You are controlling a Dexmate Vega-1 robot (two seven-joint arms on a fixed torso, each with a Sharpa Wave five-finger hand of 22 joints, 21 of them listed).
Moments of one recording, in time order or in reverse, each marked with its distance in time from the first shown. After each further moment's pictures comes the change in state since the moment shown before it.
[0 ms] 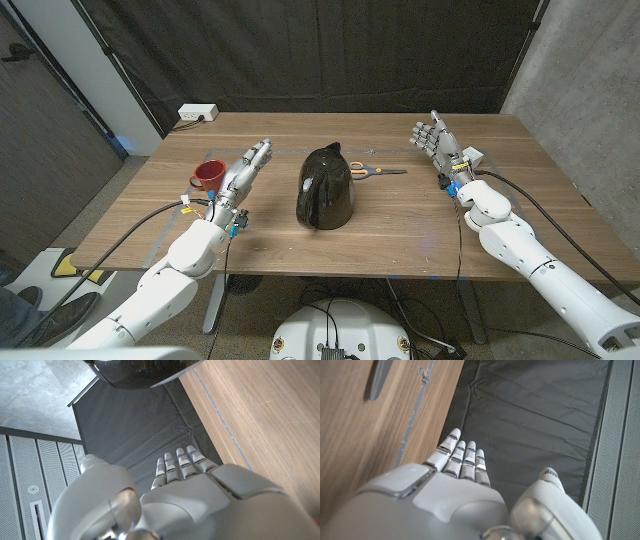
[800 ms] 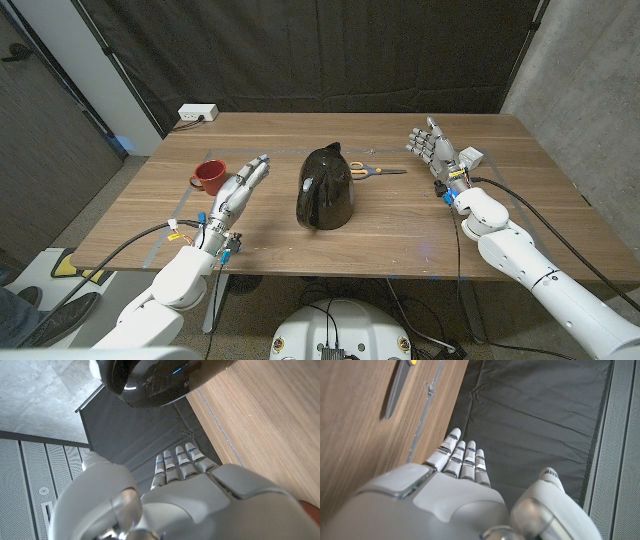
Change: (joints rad) left arm 0.205 0.025 -0.074 -0.101 0.061 -0.065 0.029; left_hand 0.028 0.004 0.004 -0.010 -0.004 0.062 -0.010 0.000 0.000 0.045 -0.010 0.000 0.000 0.048 -0.009 0.004 0.000 0.047 0.000 0.012 0.000; right arm -0.053 -0.010 -0.005 -0.066 -0.011 -0.019 -0.054; right_hand 0.000 0.000 0.000 0.000 0.000 0.006 0.006 0.000 0.000 0.003 0.003 0.008 0.000 0.000 0.000 0.000 0.000 0.005 -0.005 0.000 0.000
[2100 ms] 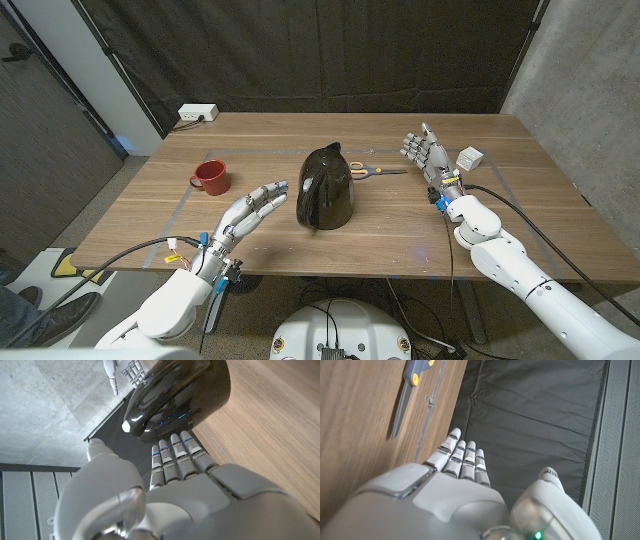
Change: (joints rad) left arm 0.195 0.051 -0.068 -0.142 0.129 0.040 -0.015; left_hand 0.146 0.009 0.021 -0.062 -0.019 0.189 -0.011 0.030 0.000 0.210 -0.031 0.023 0.009 0.221 -0.016 0.038 0.005 0.198 0.027 0.056 0.009; right arm -0.029 0.027 -0.019 -0.017 -0.008 0.028 -0.026; right_hand 0.004 0.004 -0.003 -0.003 0.000 0.000 0.000 0.000 0.000 0.000 0.000 0.000 0.000 0.005 0.005 0.000 0.000 0.000 0.000 0.000 0.000
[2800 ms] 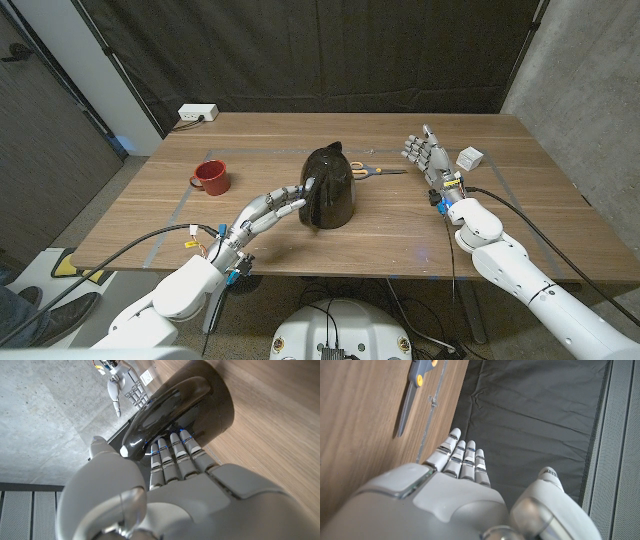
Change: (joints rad) left arm -0.141 0.040 0.101 0.044 -0.024 0.063 -0.111; left_hand 0.031 0.024 0.012 -0.012 -0.008 0.025 -0.004 0.000 0.005 0.016 -0.005 0.000 0.000 0.010 0.000 0.000 0.002 0.005 0.005 0.000 -0.001; right arm -0.033 -0.011 0.009 -0.031 -0.003 -0.004 -0.028; right_hand 0.004 0.004 0.000 0.000 0.000 0.005 -0.005 0.000 0.000 0.005 0.005 0.000 0.000 0.000 0.000 0.000 0.000 0.000 0.000 0.000 0.000
